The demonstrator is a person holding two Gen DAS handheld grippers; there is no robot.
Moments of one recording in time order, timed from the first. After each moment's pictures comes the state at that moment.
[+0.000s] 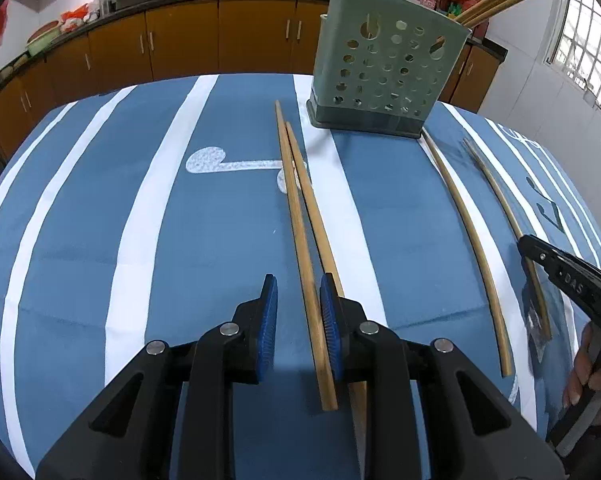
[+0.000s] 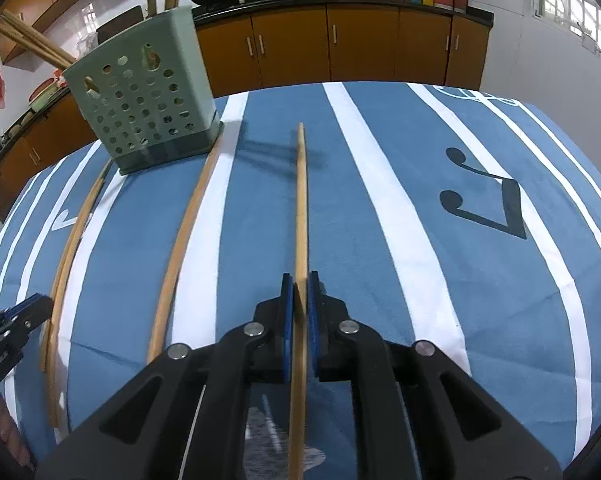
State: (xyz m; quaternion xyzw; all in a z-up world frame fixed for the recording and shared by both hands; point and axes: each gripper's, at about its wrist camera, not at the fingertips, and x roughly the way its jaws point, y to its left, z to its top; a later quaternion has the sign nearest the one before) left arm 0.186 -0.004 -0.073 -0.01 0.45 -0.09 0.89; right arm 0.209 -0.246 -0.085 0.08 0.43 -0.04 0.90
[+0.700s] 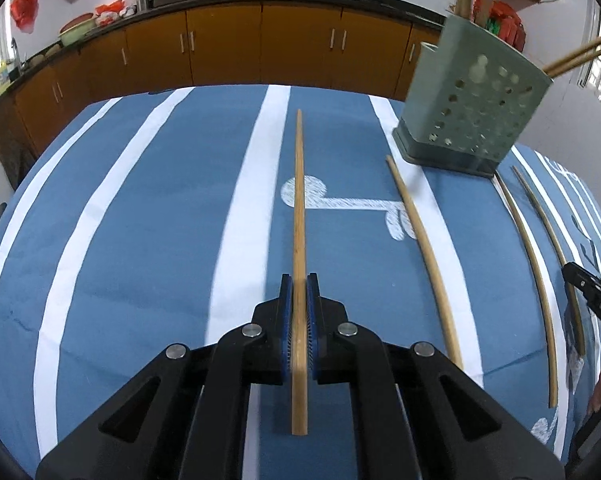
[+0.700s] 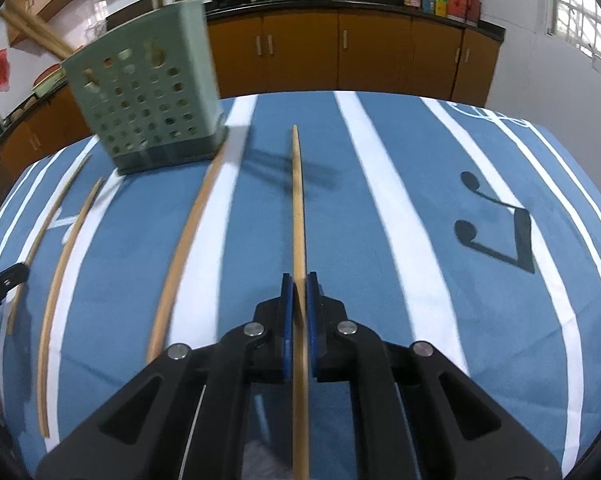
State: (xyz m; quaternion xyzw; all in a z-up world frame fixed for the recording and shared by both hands) left arm 0.217 0.058 -0.073 -0.02 0.44 -0.03 0.90; right arm 0.233 -0.247 -0.085 0.05 0.43 -0.05 0.90
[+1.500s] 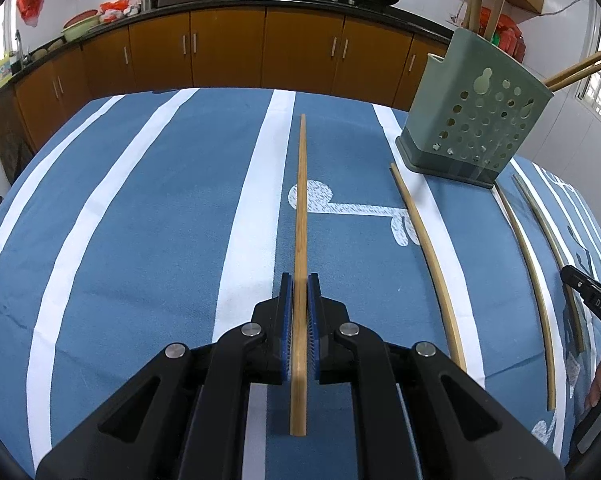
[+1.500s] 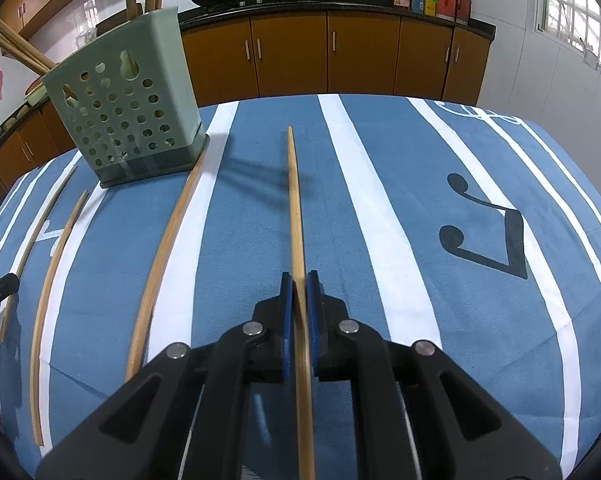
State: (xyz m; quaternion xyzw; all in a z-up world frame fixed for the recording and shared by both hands) left arm 0.217 0.063 -0.076 -0.04 0.43 -0.04 0.90; right arm 0.235 -0.255 -0.087 0.06 0.42 -0.05 0.90
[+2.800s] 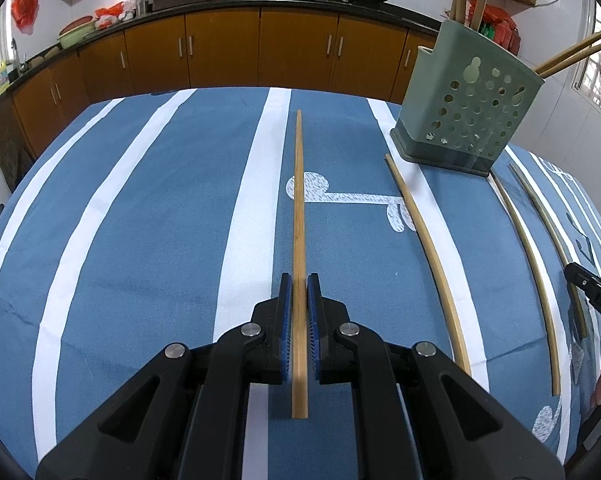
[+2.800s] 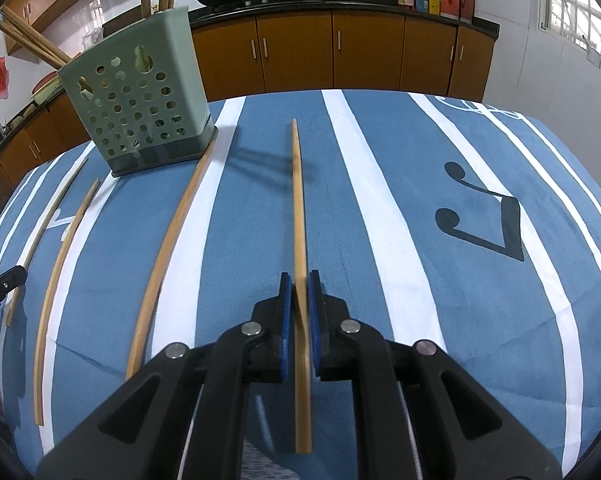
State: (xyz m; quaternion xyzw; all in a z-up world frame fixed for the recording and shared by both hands) left arm 0.209 0.059 -0.075 -0.03 0.43 -0.04 0.90; right arm 0.220 -0.256 -0.088 0.06 0.42 -0.04 0.90
